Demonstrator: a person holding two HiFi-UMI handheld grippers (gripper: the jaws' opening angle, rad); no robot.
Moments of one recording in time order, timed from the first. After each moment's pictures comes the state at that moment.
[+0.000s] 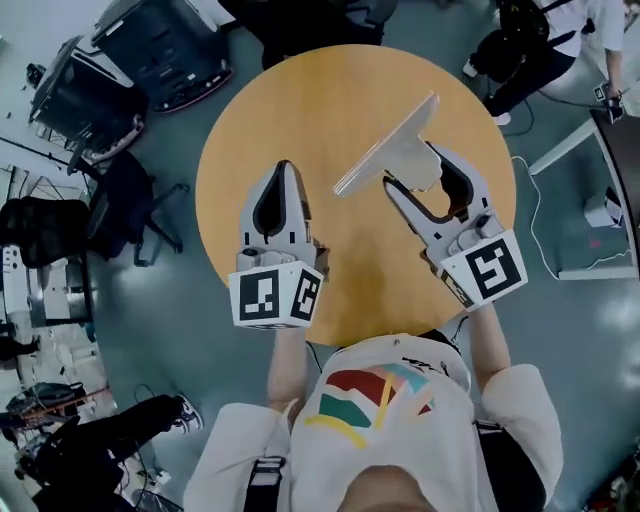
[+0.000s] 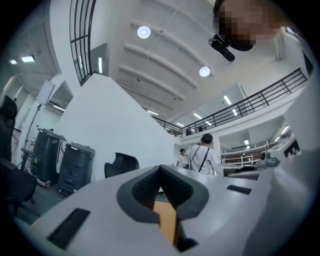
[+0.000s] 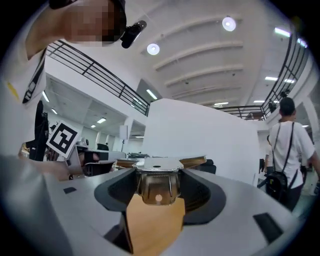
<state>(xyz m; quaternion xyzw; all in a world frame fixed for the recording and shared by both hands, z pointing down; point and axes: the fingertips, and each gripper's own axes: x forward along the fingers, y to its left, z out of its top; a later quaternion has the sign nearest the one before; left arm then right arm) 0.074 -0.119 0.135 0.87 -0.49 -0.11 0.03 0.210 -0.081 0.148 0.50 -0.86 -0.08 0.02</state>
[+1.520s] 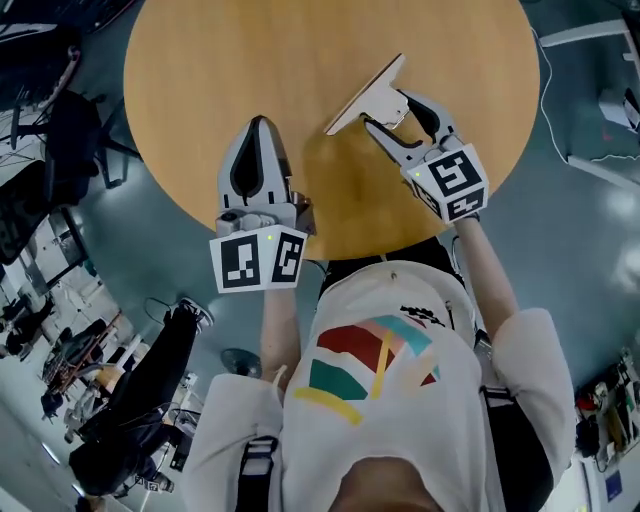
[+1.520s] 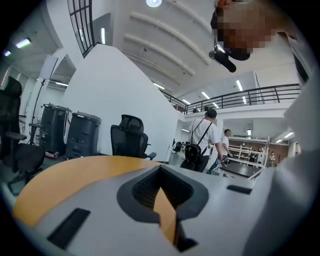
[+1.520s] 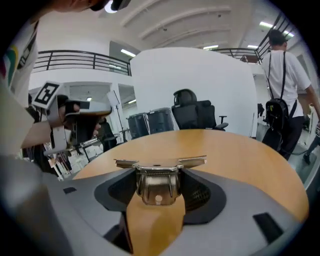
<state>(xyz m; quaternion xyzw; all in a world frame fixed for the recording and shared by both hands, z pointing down) 0.163 -0.114 0.302 0.86 -0.49 0.01 0.14 0.300 -0.087 0.431 0.49 -0.84 0.18 0.16</state>
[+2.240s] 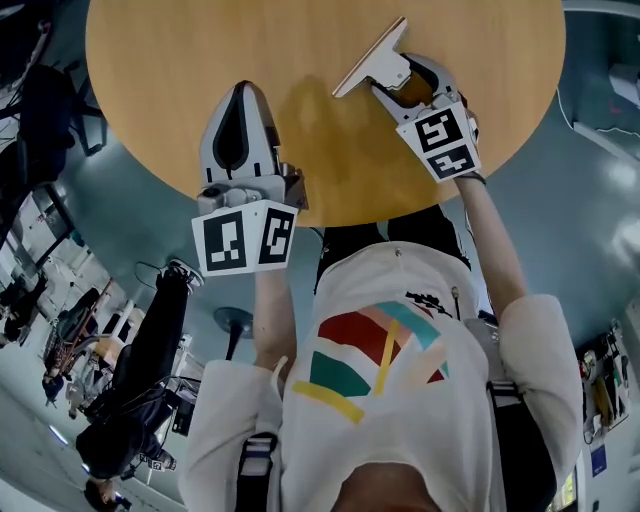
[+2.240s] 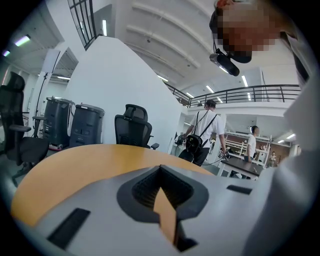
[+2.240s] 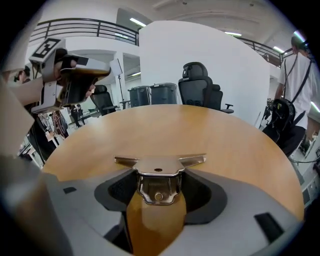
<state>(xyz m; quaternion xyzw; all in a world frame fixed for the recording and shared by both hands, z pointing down) 0.175 -0.096 0.352 0.85 -0.49 0.05 0.19 0.323 -0.053 0.530 0.46 -0.81 0.19 0.31</state>
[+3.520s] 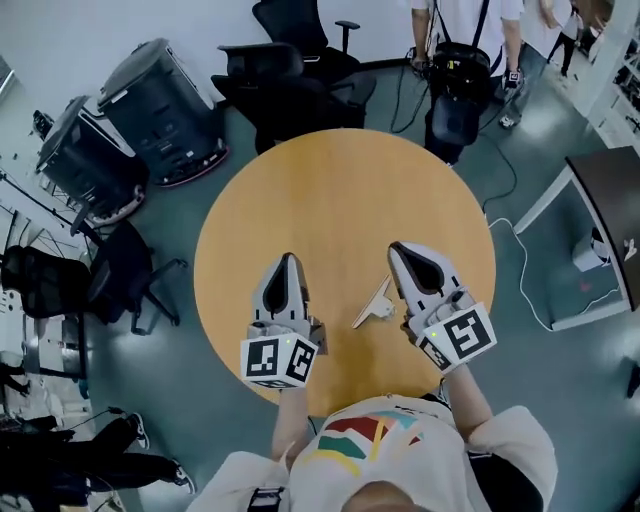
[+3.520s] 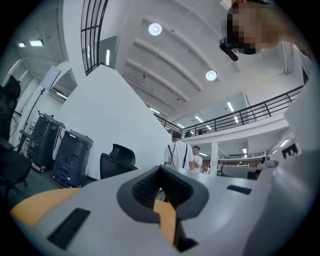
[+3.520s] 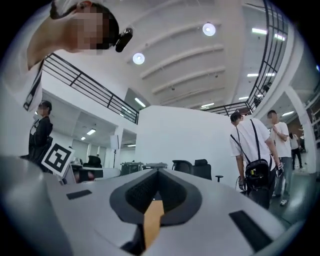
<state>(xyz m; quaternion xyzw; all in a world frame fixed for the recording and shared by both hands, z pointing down) 0.110 -0.121 0.155 0.87 -0.47 -0.13 0.08 0.259 -0.074 0.139 0.54 -0.84 -0.04 -0.06</state>
